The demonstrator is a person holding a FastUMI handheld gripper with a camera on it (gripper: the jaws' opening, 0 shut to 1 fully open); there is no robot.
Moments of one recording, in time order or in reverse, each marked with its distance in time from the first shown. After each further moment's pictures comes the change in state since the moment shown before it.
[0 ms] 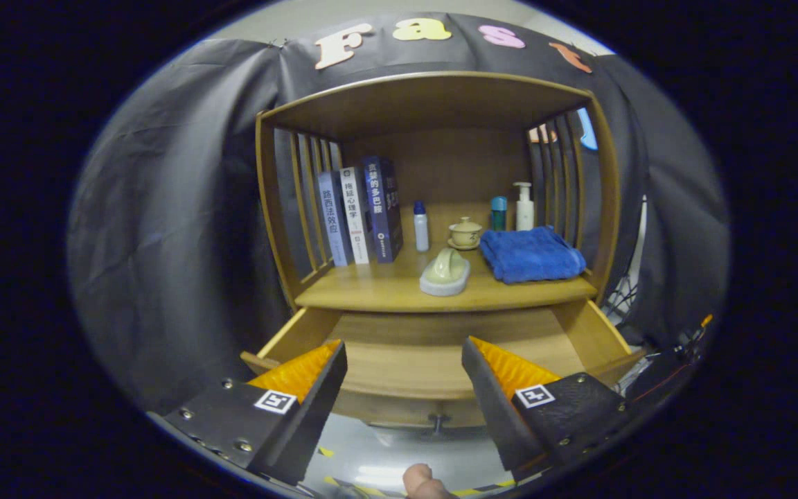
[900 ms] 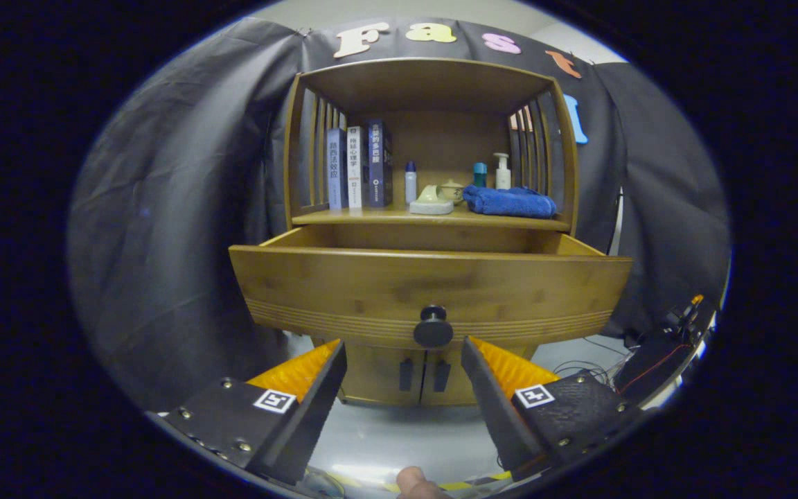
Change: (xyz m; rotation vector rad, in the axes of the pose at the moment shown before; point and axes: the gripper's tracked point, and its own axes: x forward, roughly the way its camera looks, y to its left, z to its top) arm -0.028 -0.004 -0.148 -0.046 -0.015 -0.054
